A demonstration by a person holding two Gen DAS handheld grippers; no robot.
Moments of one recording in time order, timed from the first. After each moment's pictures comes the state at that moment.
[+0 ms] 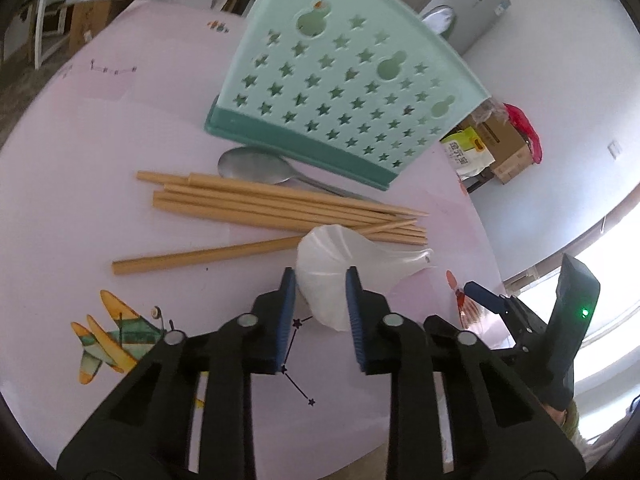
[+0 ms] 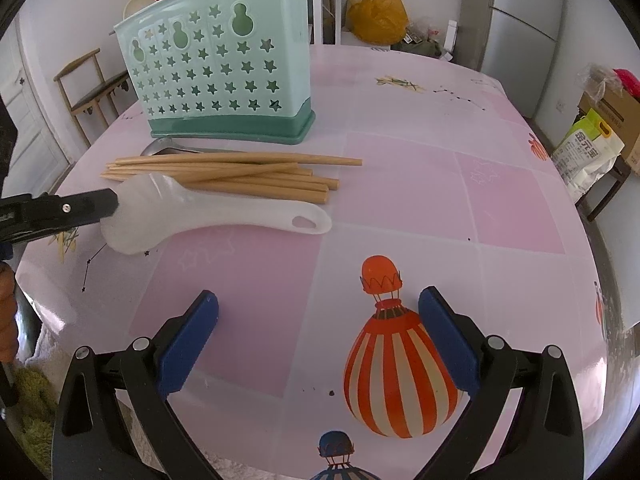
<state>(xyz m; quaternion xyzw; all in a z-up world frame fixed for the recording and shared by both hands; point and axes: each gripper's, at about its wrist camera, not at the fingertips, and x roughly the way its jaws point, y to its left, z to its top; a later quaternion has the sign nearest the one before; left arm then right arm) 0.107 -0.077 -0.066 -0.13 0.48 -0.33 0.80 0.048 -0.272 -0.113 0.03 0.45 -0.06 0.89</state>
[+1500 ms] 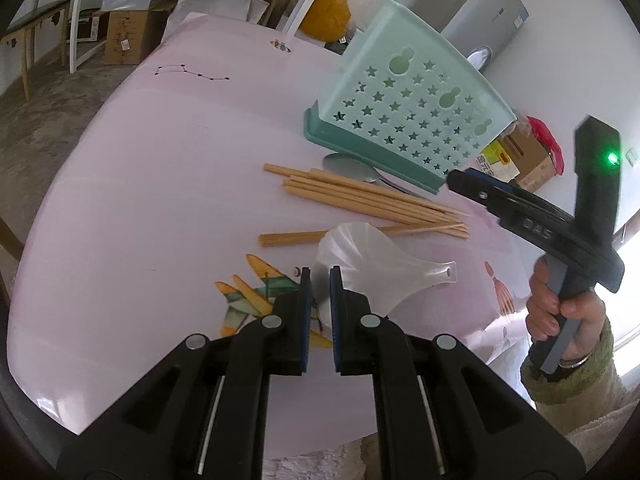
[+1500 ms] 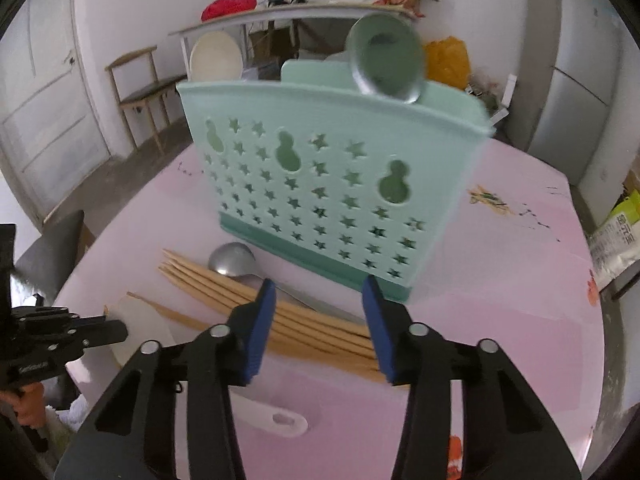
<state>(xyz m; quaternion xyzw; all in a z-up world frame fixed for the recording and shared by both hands) 0.092 -0.005 -0.065 -0.12 0.46 -0.28 0.83 0.146 -0.218 -0.056 -0.02 0.41 0.03 0.91</state>
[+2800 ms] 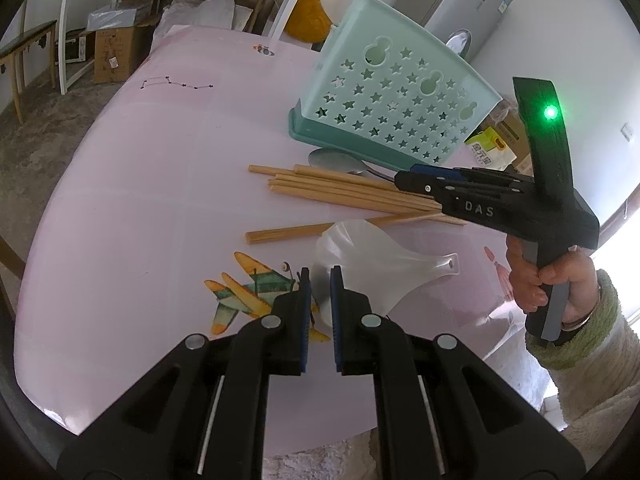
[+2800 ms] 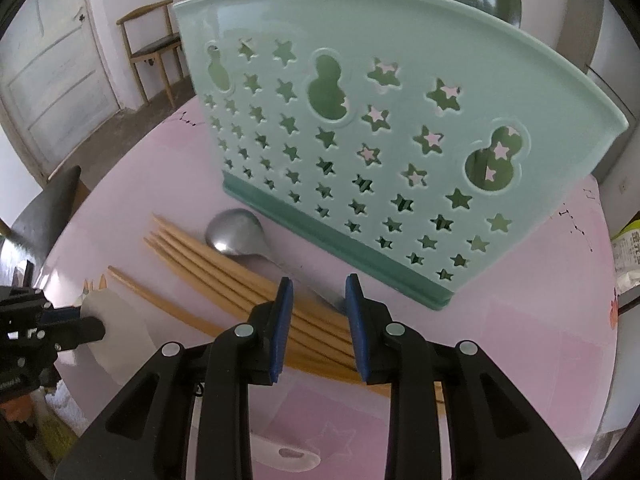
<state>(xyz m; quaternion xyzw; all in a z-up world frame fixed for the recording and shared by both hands) 0.082 -0.018 -0.063 -0.09 0.45 -0.30 0.84 0.176 -0.201 -0.086 -0.05 0.47 0.06 0.88</state>
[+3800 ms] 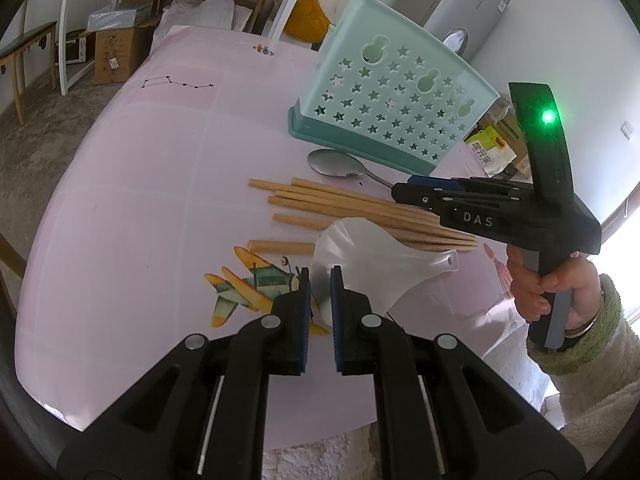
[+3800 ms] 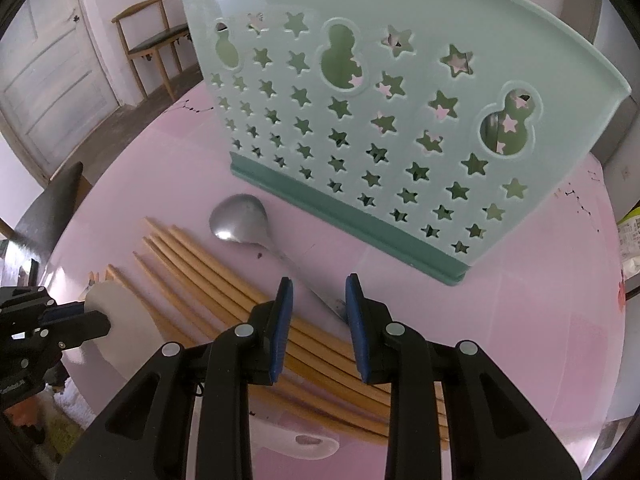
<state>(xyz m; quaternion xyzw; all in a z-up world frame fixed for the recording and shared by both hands) 0.080 -0.018 -0.063 -0.09 0.45 -0.30 0.84 0.182 -0.190 -0.100 -0.04 0.49 0.07 0.87</state>
